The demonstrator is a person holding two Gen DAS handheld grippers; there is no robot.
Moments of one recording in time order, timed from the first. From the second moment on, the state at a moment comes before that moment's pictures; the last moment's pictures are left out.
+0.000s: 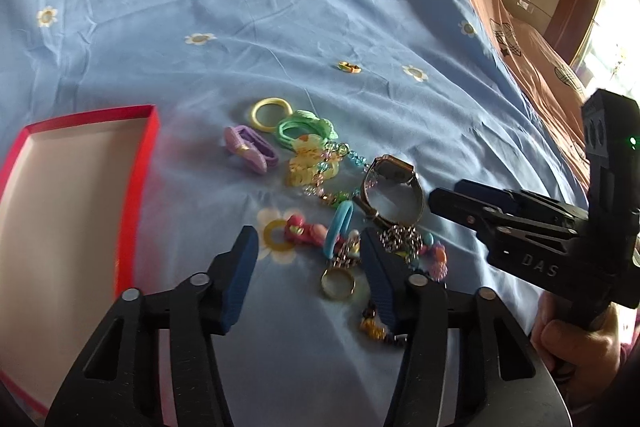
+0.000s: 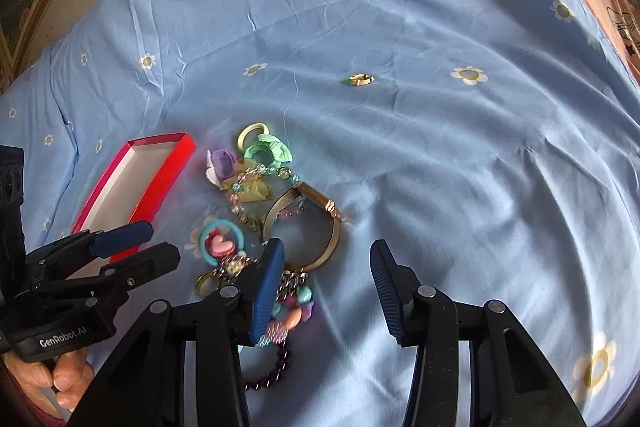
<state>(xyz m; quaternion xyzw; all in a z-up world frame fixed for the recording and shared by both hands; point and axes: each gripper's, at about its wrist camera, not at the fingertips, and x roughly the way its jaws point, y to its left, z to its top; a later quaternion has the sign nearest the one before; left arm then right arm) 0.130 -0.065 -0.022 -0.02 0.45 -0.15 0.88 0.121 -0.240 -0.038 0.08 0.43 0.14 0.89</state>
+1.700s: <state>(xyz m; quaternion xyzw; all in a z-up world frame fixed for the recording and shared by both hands) 0.091 -0.001 -0.009 -0.04 0.45 -0.14 0.88 0.109 -0.179 -0.017 0.06 0.41 0.22 0.88</state>
